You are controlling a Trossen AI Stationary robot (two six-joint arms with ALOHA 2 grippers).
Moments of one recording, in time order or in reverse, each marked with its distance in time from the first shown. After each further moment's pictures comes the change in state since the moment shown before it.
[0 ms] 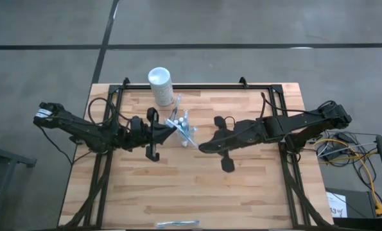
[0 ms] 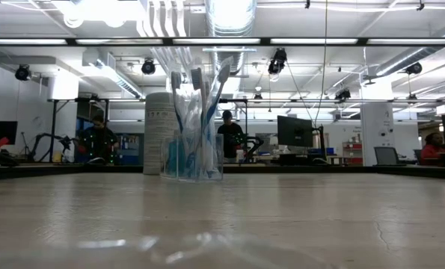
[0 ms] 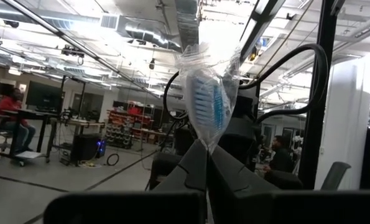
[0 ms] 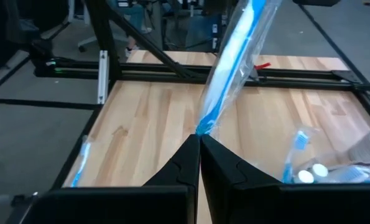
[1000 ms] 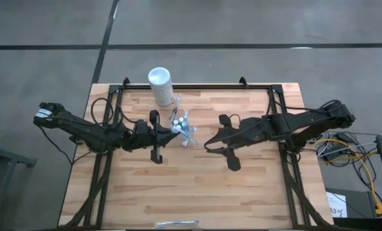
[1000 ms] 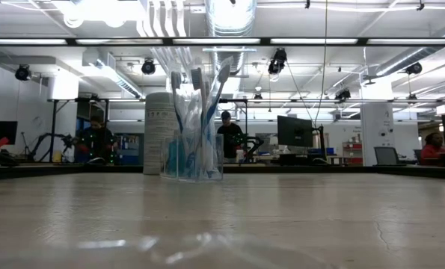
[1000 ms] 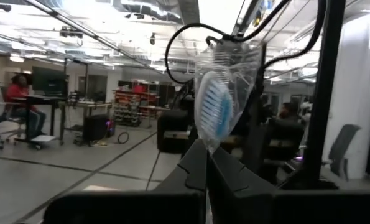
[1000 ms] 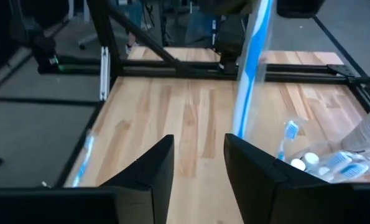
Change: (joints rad) left arm 0.000 -0.002 0.000 -0.136 -0.005 0.027; right arm 0.000 -0.057 0.000 -0.076 -0.007 0.004
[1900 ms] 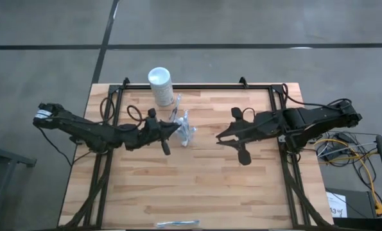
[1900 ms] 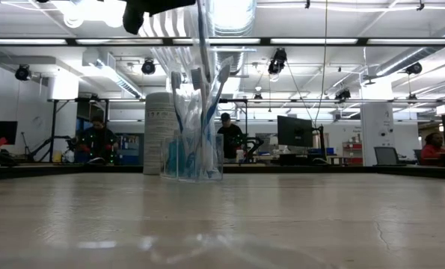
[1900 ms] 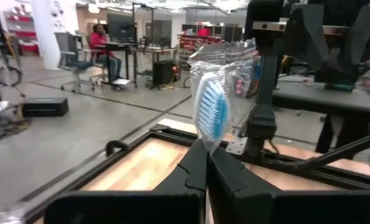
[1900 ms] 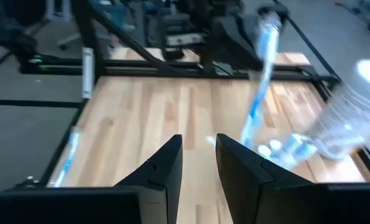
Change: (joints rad) left arm 0.052 0.000 -0.013 -0.297 -0.242 -0.083; right arm 0.000 -0.115 -0.006 -0.104 0.063 -0.008
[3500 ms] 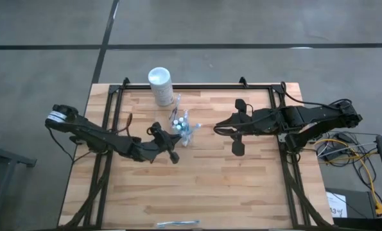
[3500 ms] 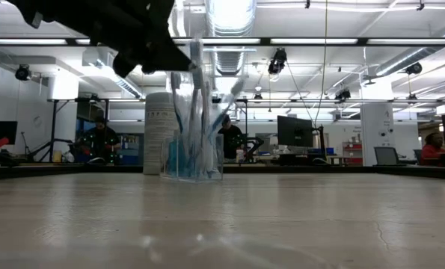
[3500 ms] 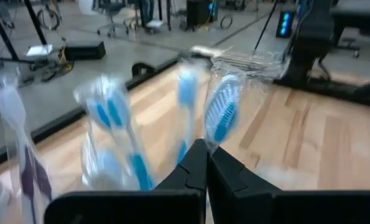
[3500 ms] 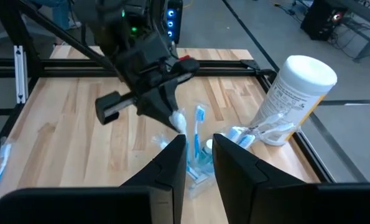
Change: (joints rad) left arm -0.078 0.228 -0.031 -0.126 -0.199 -0.231; right arm -0.040 0.000 -0.004 -0.024 0.181 -0.015
